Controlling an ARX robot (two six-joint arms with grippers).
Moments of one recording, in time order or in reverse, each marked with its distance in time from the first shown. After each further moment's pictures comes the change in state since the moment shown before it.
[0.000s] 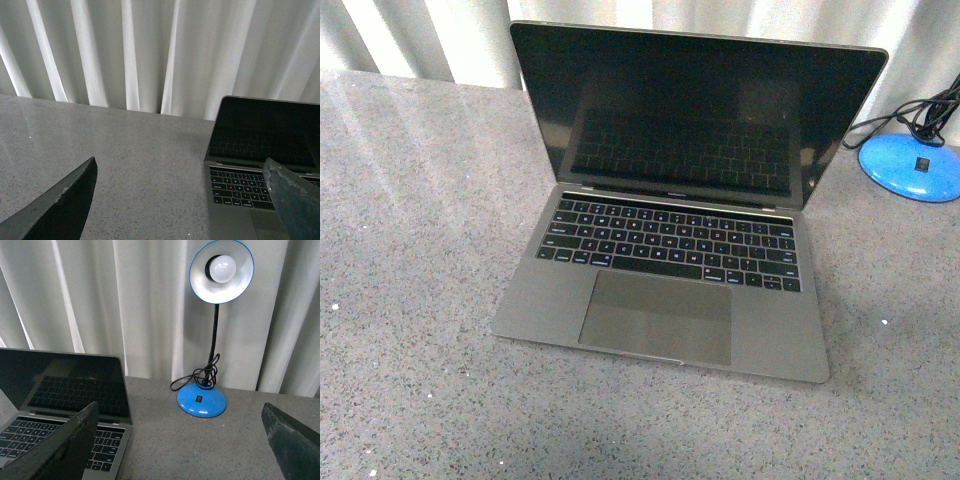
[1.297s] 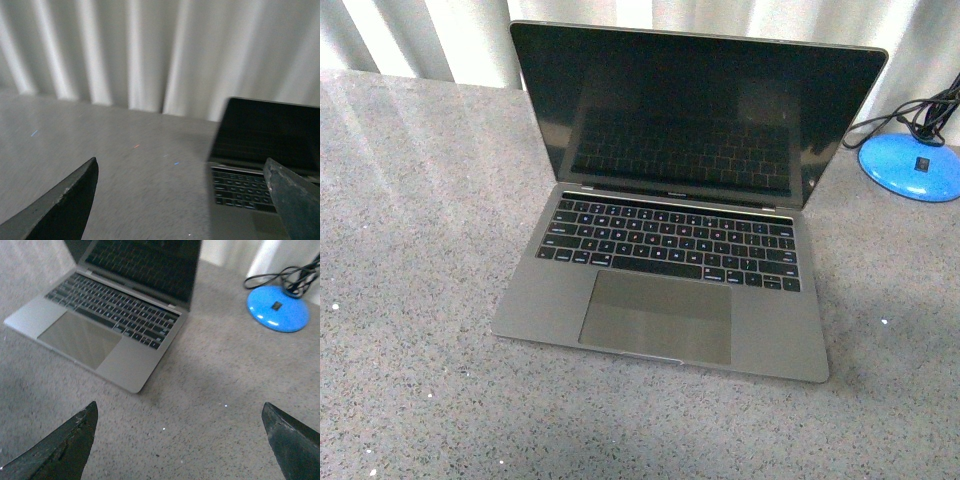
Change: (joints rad) left arm -0.034 0.034 0.016 -0.049 -0.118 -0.055; right arm -0.161 0.340 0.140 -0.353 -0.435 -0.308
